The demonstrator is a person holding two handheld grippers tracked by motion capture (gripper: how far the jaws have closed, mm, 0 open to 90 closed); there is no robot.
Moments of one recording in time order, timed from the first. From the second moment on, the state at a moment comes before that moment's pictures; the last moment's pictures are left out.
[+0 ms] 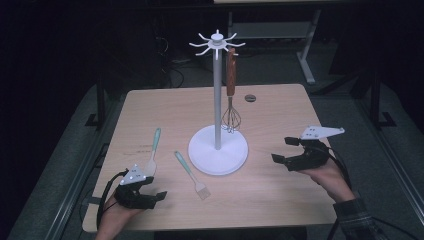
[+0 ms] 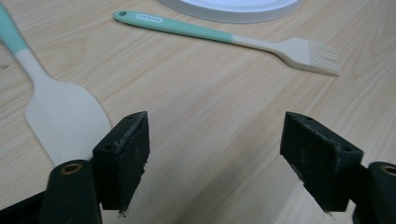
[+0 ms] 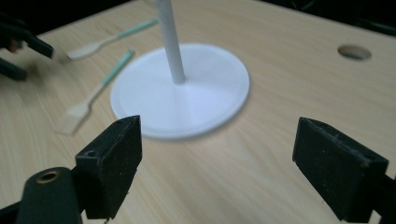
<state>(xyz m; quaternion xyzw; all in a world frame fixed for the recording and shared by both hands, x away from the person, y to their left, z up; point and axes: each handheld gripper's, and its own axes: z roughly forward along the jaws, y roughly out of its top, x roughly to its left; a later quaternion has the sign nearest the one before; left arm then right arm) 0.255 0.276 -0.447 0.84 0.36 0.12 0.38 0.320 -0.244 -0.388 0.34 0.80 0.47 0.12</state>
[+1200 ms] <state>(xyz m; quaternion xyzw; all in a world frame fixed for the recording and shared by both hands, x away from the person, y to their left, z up) 0.300 0.229 -0.306 0.83 0.32 0.06 0.45 0.289 -0.254 -0.460 0.41 0.81 0.40 0.13</state>
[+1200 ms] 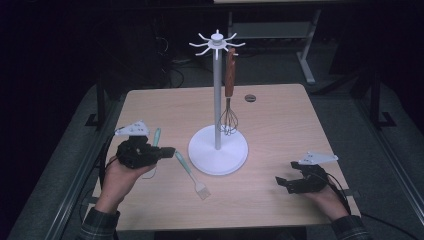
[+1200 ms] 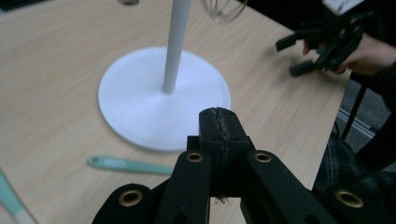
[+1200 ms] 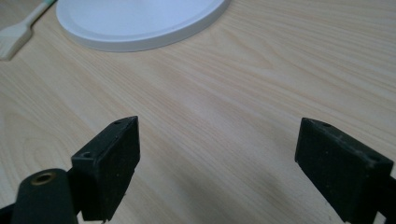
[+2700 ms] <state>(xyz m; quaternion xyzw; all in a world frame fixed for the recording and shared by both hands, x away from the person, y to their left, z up) 0.366 0.153 -0.107 0.81 0.23 0.10 0.53 0.293 -0.256 -0.464 0.41 0.81 0.39 0.13</state>
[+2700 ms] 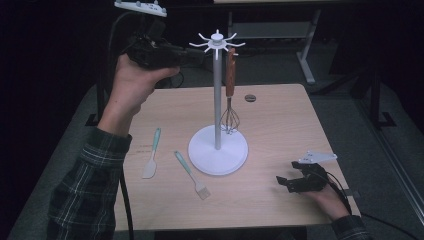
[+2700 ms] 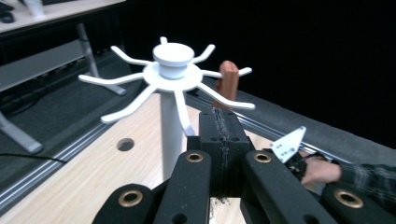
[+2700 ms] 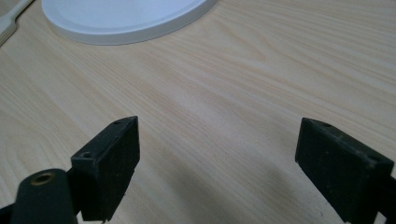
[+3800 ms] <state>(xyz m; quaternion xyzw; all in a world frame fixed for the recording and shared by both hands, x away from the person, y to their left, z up) 0.360 0.160 -0.101 0.80 0.23 0.10 0.54 0.294 -0.254 -0.465 0.41 0.81 0.39 0.13</state>
